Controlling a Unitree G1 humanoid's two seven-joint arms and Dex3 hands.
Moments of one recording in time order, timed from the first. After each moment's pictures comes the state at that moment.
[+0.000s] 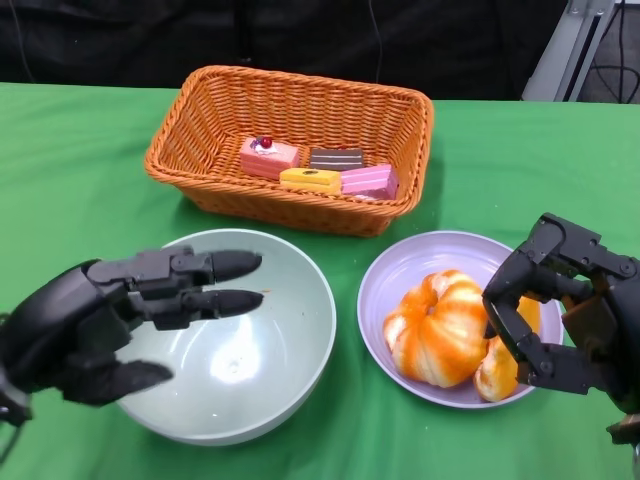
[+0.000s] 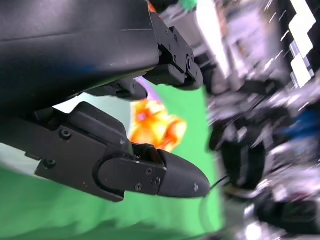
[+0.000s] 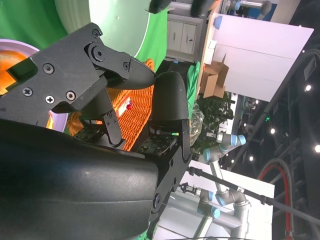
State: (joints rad) left arm -0.13 0.42 -0.02 0.16 -0.57 -0.33 -0.87; right arm 0.06 -0.08 0.01 -0.14 0.14 -0.33 0.28
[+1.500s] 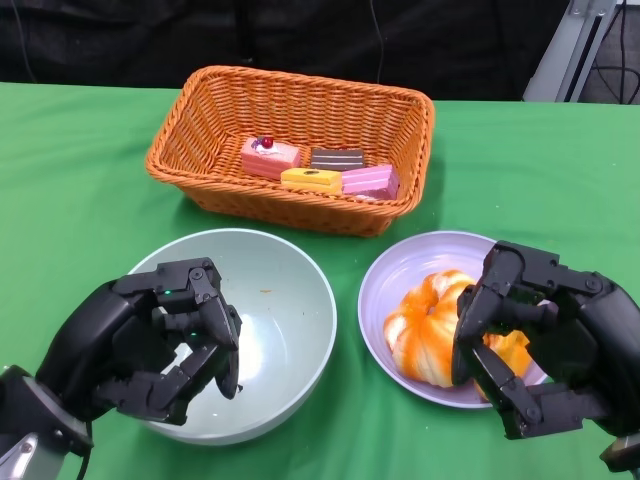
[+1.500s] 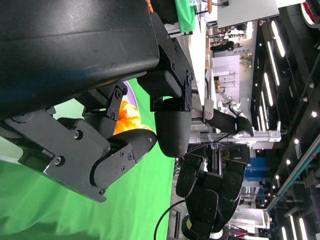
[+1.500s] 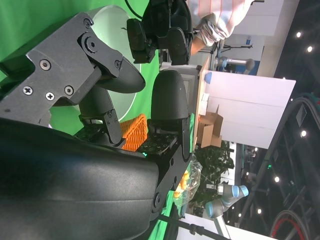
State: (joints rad) left arm -0.06 0.21 0.06 0.07 -0.51 -0.19 -0.82; right arm 0.12 -0.12 0.07 -0.34 0.27 -0.12 0.43
